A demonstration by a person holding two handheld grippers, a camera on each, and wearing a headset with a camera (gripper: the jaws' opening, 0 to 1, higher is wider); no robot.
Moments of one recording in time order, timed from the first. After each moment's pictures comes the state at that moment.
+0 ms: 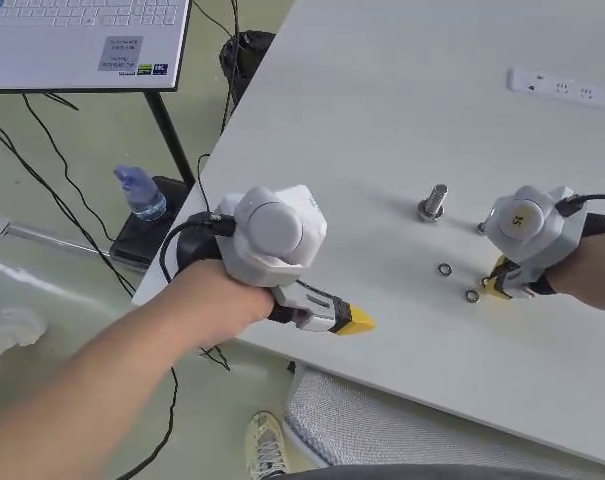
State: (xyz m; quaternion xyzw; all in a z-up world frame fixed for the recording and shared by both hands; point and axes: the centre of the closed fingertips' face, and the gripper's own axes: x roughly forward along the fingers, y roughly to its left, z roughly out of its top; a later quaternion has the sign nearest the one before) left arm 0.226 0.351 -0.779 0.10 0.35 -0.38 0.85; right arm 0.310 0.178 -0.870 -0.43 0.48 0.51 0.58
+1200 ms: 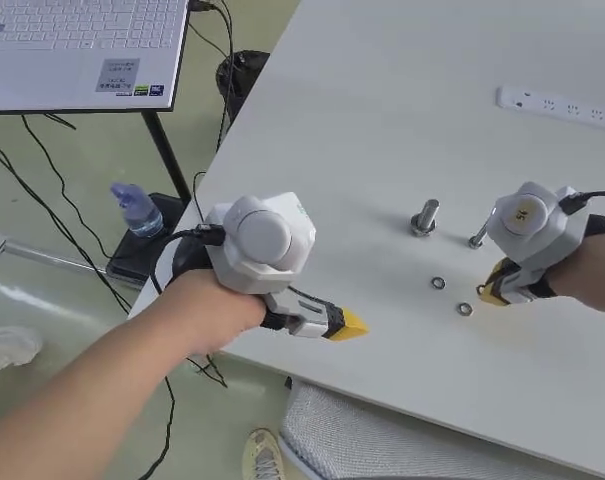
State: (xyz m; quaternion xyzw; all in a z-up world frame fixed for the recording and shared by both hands) left arm 0.234 0.357 -0.772 0.10 0.34 -0.36 0.86; right arm 0.312 0.181 -0.846 -0.39 0.49 0.51 0.59
